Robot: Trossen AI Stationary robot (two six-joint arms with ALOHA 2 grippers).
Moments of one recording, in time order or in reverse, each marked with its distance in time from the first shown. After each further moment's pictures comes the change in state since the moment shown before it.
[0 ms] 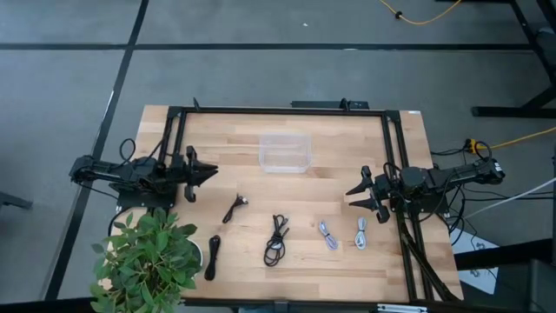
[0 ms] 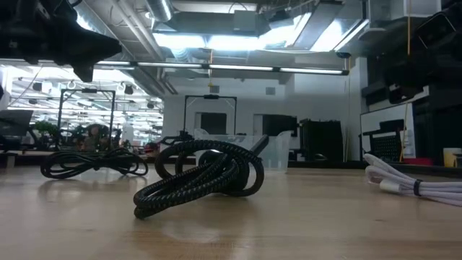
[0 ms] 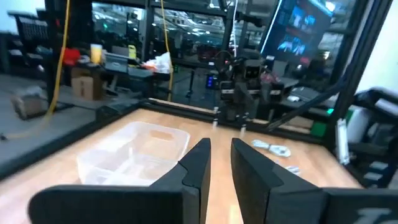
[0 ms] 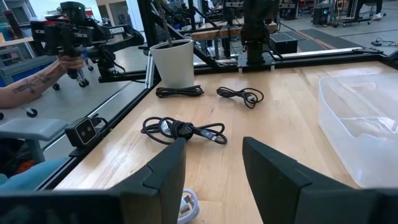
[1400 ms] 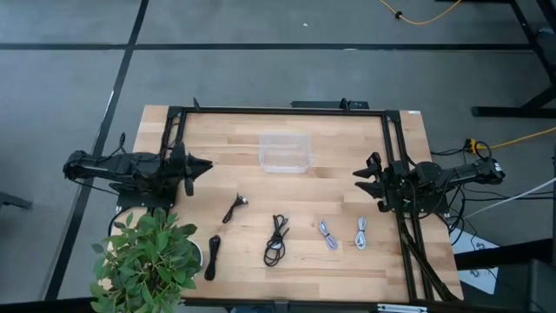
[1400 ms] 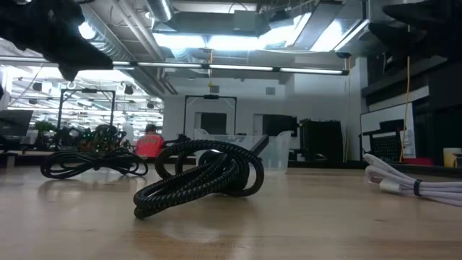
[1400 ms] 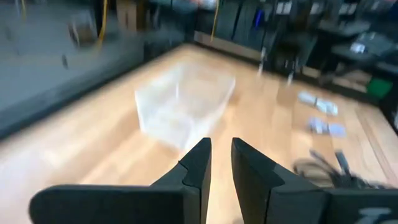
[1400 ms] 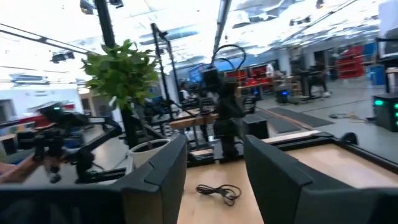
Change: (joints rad) left arm 0.000 0.146 0.280 -0.562 -0.126 -0.199; right arm 0.000 0.000 0.000 0.374 0.195 0.022
